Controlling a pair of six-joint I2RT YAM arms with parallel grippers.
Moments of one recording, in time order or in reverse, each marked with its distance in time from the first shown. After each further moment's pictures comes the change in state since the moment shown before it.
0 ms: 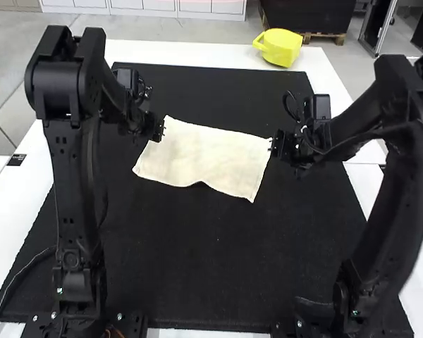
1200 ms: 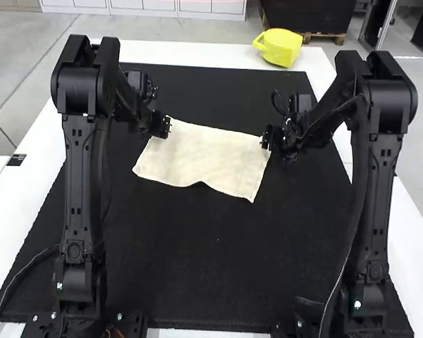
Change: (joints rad) left arm -0.020 0.215 0.217 -0.001 -0.011 -0.051; right arm 0.001 0.407 0.369 0.021 -0.007 -0.005
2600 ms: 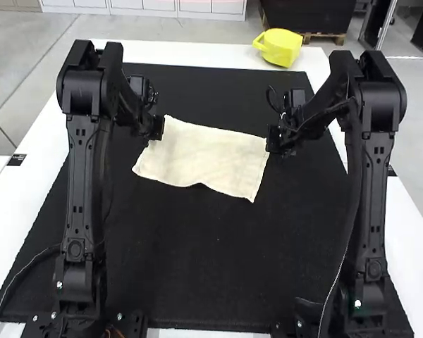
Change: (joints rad) left arm 0.000 0.053 0.021 0.022 -0.026 -0.019; right arm 0.018 0.064 0.116 -0.129 0.048 -0.058
